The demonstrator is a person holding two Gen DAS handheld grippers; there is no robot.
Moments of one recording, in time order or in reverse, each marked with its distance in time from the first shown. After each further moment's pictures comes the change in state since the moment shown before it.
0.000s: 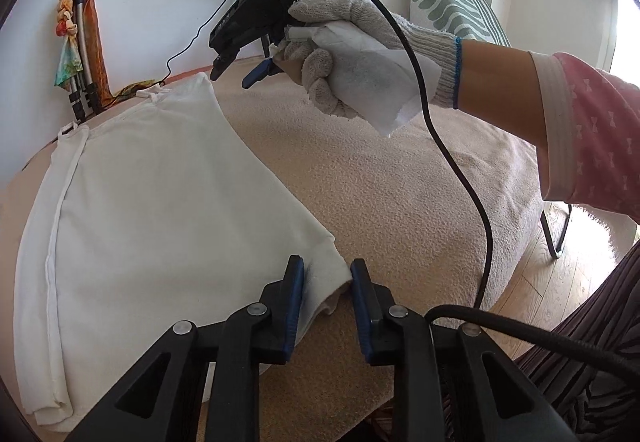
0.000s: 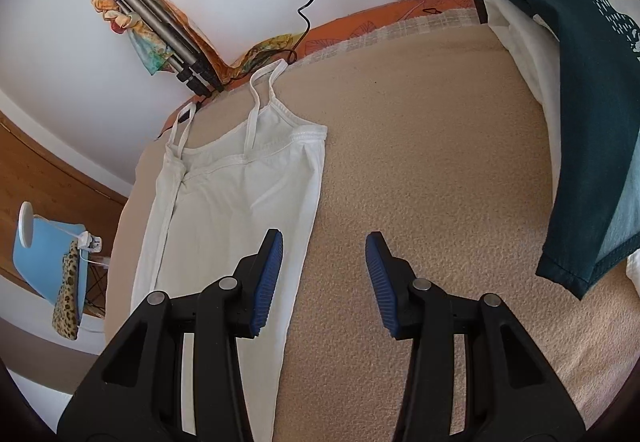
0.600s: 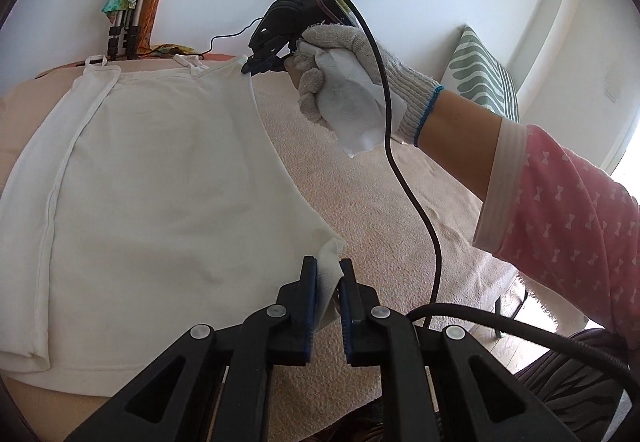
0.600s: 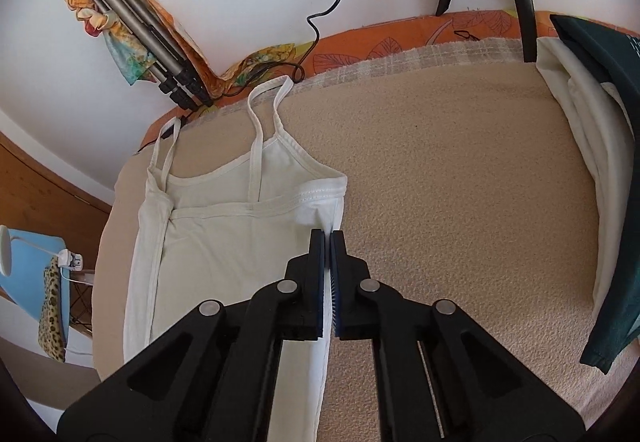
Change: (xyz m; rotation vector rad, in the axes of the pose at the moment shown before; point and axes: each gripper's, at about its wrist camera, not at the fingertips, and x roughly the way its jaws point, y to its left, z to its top) left arm -0.031 0.039 0.001 -0.327 -0.091 -0.127; right arm 0.032 0.039 0.043 -0.027 -0.001 -0.101
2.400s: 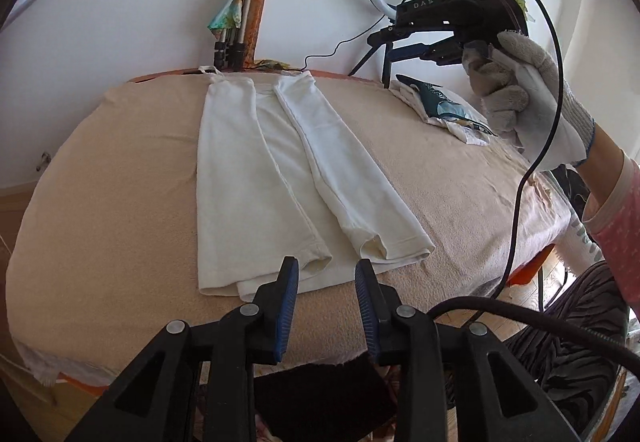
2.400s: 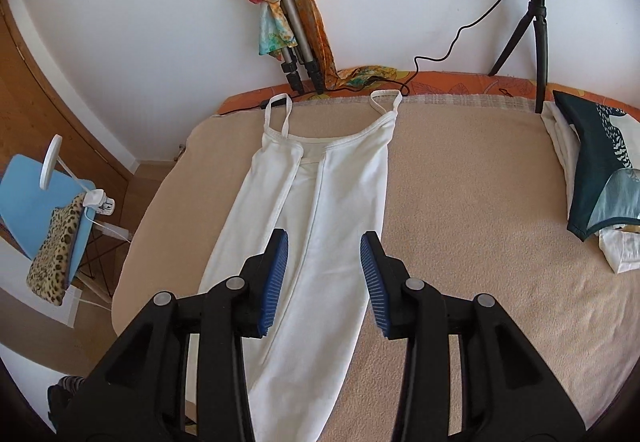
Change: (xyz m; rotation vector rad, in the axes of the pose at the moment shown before) left arm -0.148 0.084 -0.037 0.055 0.000 0.211; right arm -0.126 0.137 -0.089 -0.179 -0.083 -0.007
